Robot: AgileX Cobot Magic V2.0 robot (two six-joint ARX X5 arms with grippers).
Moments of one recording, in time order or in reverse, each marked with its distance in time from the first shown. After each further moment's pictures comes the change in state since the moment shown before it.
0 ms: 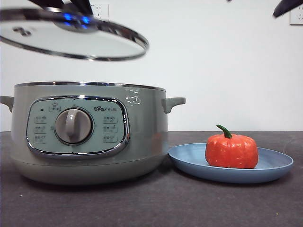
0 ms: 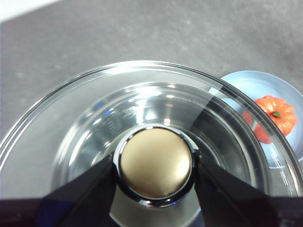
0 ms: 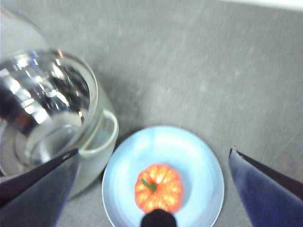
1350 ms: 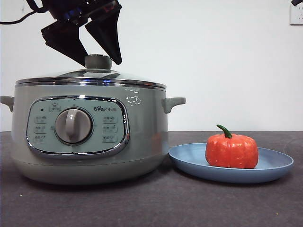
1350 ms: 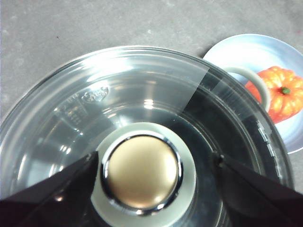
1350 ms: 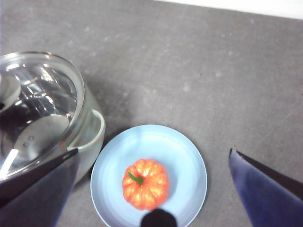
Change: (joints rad) left arm -0.023 0.186 0.003 0.033 0.043 -0.003; right arm -0.006 -0.050 0.000 -0.055 0.052 0.000
